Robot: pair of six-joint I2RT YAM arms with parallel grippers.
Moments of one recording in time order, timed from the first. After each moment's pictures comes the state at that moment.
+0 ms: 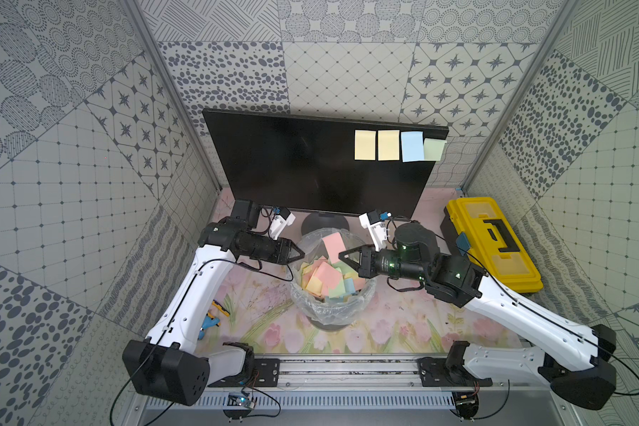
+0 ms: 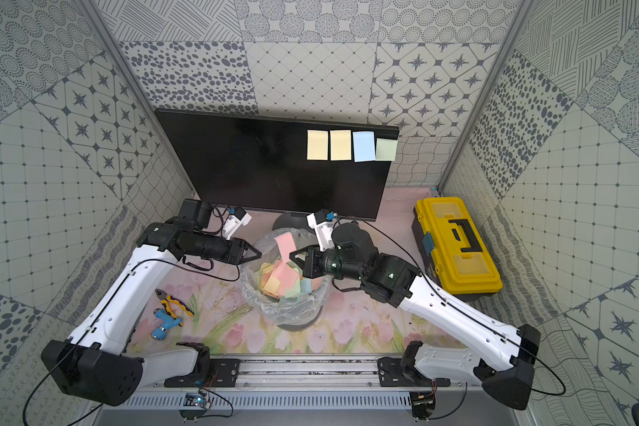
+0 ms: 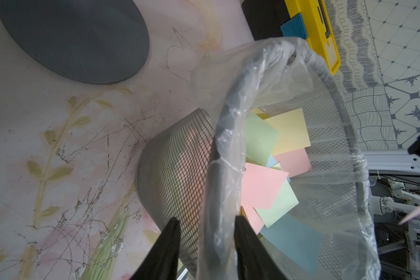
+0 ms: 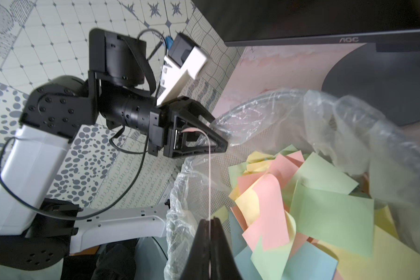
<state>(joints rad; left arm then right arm) -0.14 1.27 1.32 -1.13 0.71 0.06 1.00 1.17 1.21 -0.44 -0.16 0.72</state>
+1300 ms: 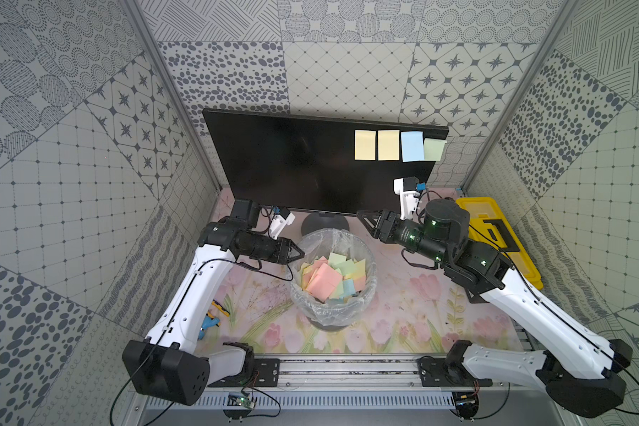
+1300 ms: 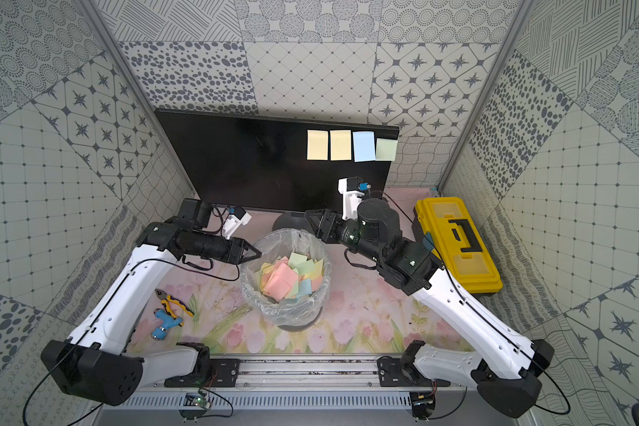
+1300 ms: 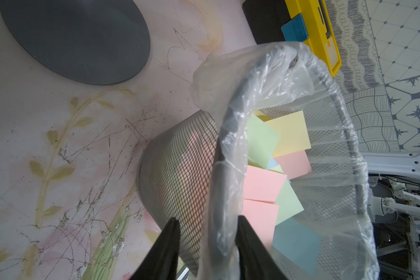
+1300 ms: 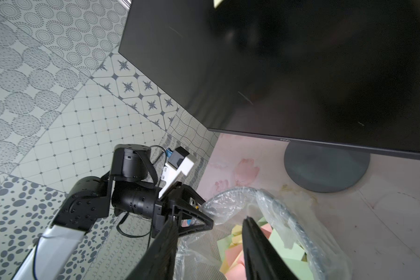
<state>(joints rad) -0.14 1.28 1.32 -1.13 0.71 0.06 0.82 1.16 1.39 -0.38 -0.03 0.80</state>
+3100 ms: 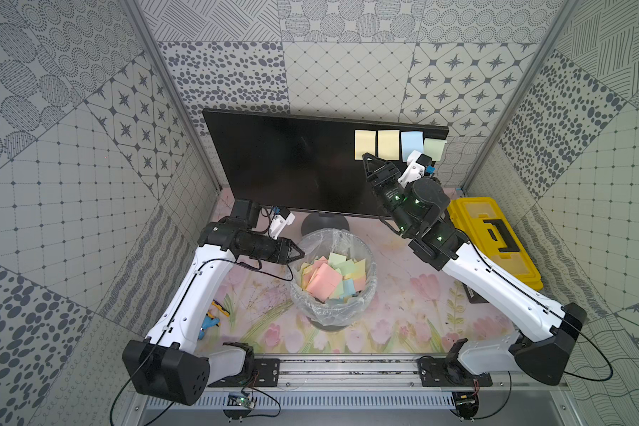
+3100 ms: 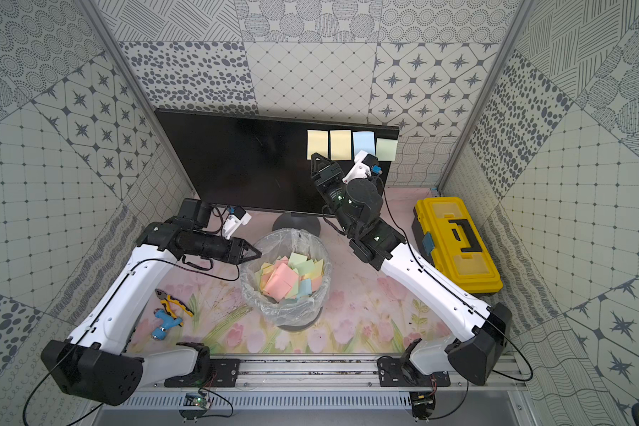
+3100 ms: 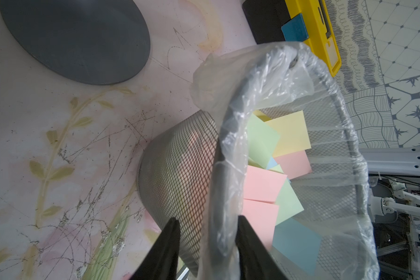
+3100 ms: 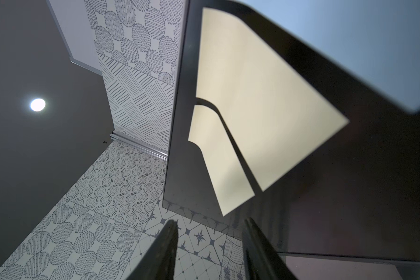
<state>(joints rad) -0.14 1.28 1.32 -1.13 0.71 0.06 0.76 1.39 1.44 0.13 0.31 1.15</state>
